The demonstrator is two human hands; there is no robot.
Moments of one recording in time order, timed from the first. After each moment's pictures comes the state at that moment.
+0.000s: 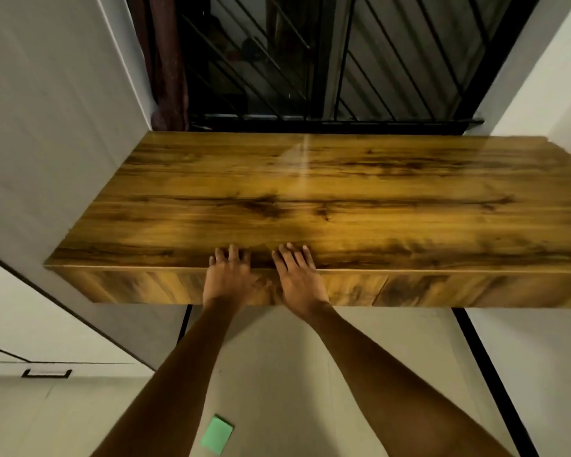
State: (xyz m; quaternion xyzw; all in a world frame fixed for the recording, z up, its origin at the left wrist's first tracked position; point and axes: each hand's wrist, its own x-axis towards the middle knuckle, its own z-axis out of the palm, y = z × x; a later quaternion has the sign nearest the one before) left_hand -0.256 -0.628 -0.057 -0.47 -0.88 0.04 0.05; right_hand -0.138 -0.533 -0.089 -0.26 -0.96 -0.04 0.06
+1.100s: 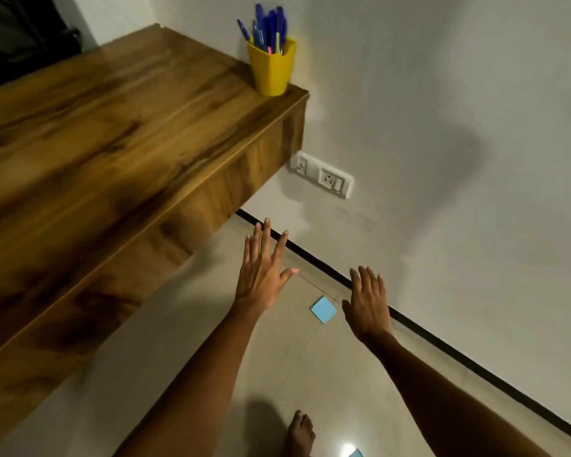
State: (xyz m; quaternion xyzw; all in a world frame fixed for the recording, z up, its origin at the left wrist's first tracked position) left_hand 0.246 -0.386 -0.173 -0.86 -0.50 -0.04 -0.06; right_hand 0.439 -0.504 -0.227 -0.81 -0.59 0.01 -0.05
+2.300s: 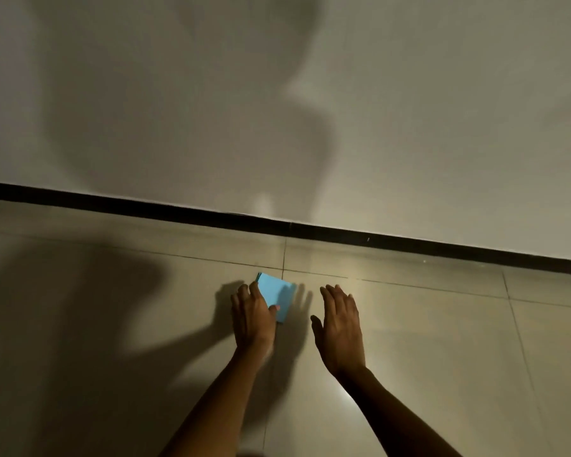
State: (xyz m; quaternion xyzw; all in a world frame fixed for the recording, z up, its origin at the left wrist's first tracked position) left_hand 0.457 -0.358 -0.788 -0.80 -0.51 0.09 -0.30; right_hand 0.523 -0.492 -0.775 -0.93 -0.36 0.04 0.10
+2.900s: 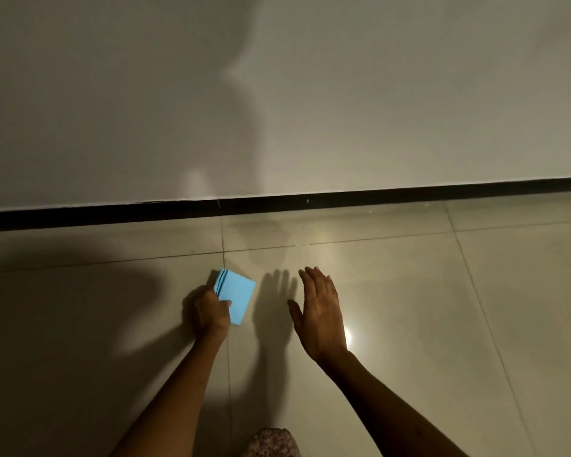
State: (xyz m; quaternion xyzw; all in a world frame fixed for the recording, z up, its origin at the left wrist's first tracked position) left_hand 0.480 -0.382 -0.818 -0.76 -0.53 0.11 -0.36; right_hand 0.539 -0.553 -0.791 -0.95 -0.28 0.05 0.17
